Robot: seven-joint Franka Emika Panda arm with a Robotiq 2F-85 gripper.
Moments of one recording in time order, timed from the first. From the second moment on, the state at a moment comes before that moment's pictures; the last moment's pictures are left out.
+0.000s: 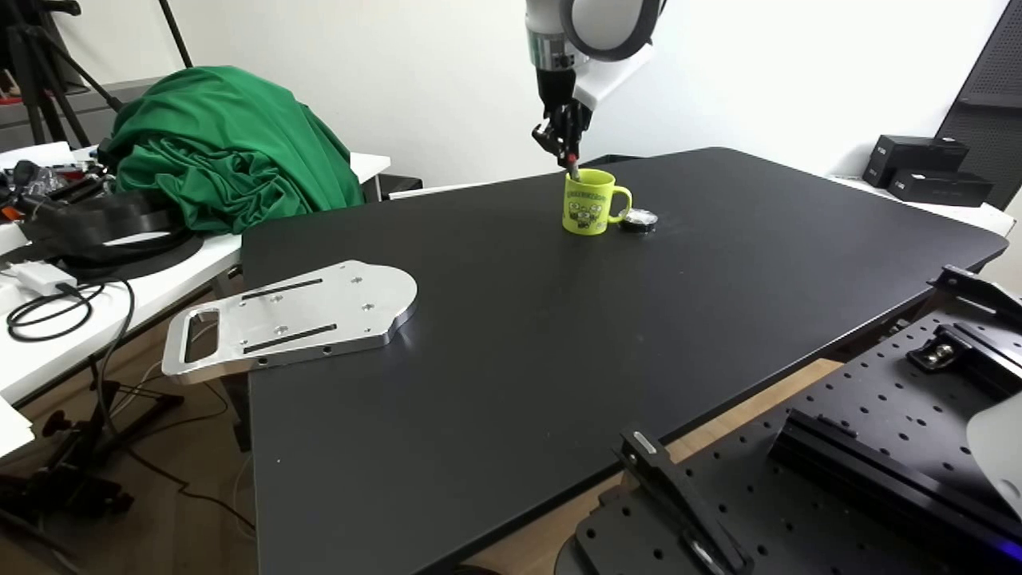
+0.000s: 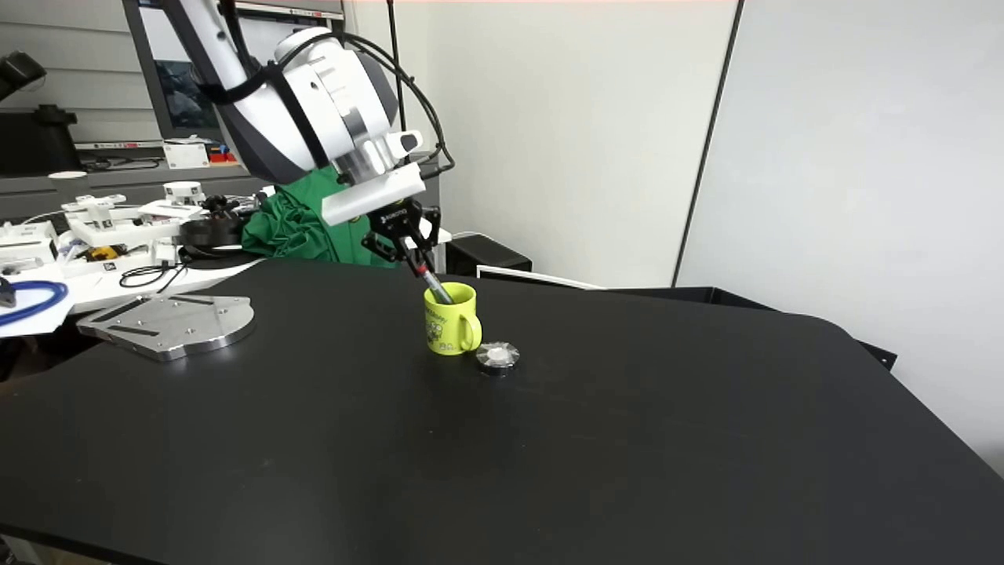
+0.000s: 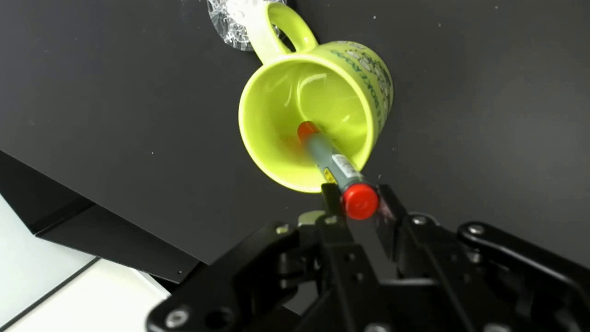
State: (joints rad) arm 0.08 0.53 -0.07 -2.01 -0.70 2.68 0.34
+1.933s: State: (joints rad) arm 0.25 0.60 0.13 -1.71 -0.06 1.97 0.10
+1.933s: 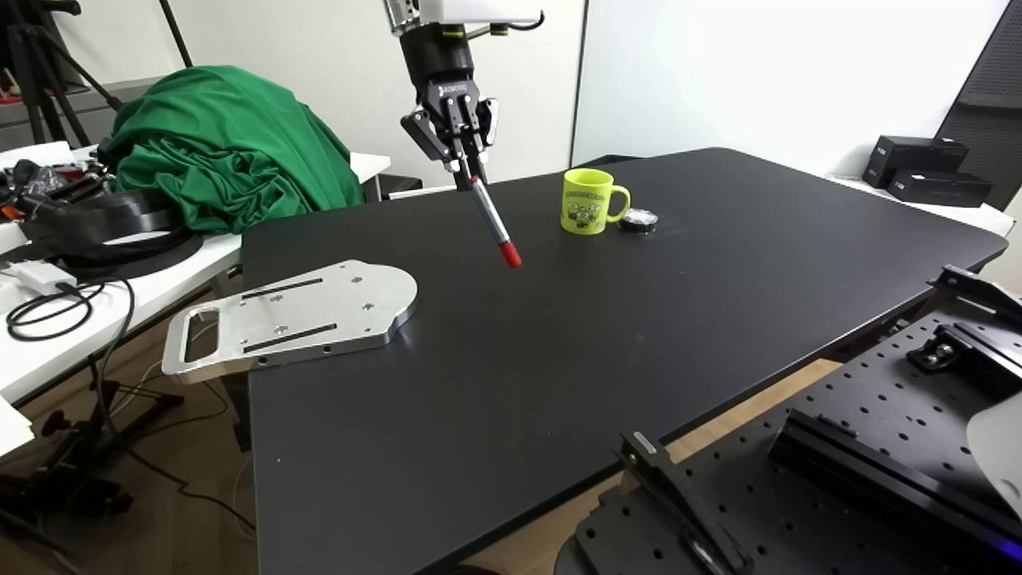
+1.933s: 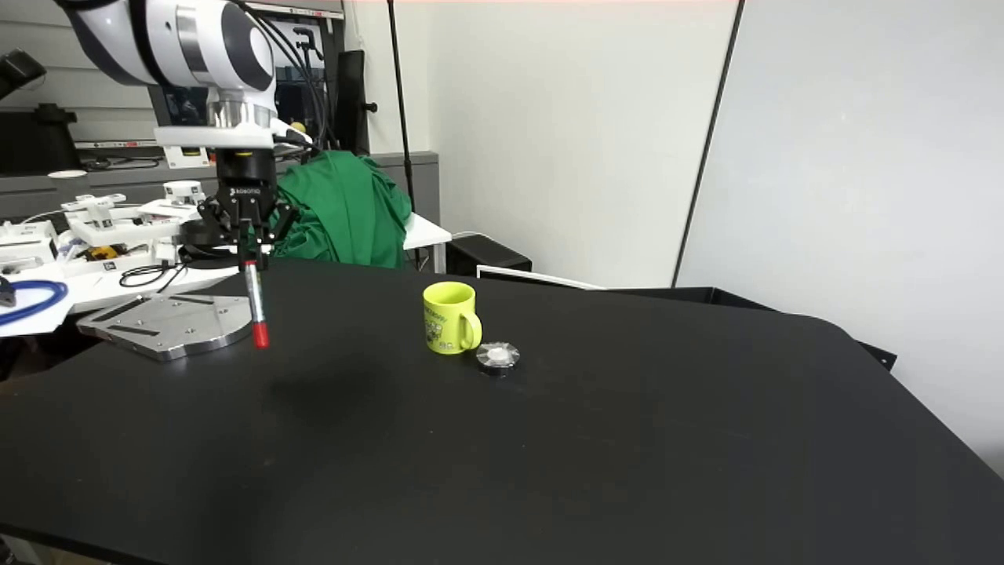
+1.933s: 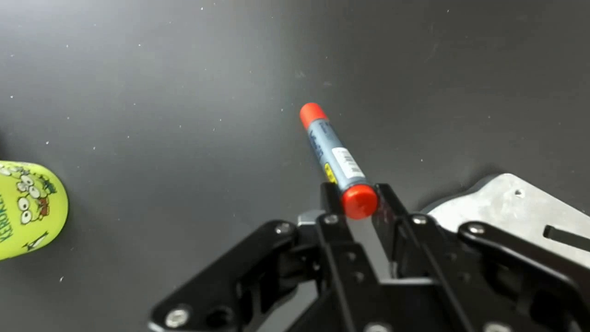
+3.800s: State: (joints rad) arm 0.26 0.83 0.07 -1.68 -0.06 2.27 0.12
